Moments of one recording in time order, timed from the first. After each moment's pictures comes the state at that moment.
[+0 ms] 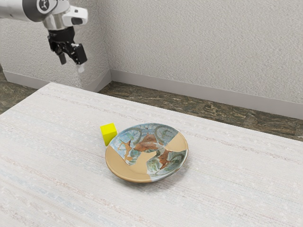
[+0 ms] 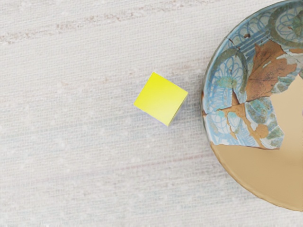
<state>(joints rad) -0.01 0.06 0.12 -1.51 0.08 1.66 0.28</state>
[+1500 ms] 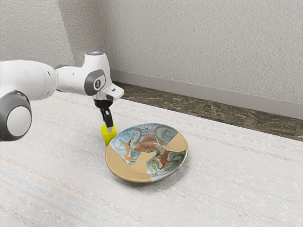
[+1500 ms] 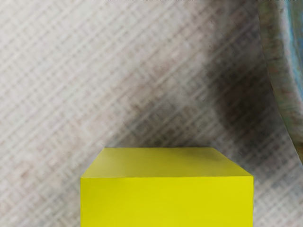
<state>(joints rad) 0.15 0.66 -0.02 -1.44 0.04 2.04 0.84</state>
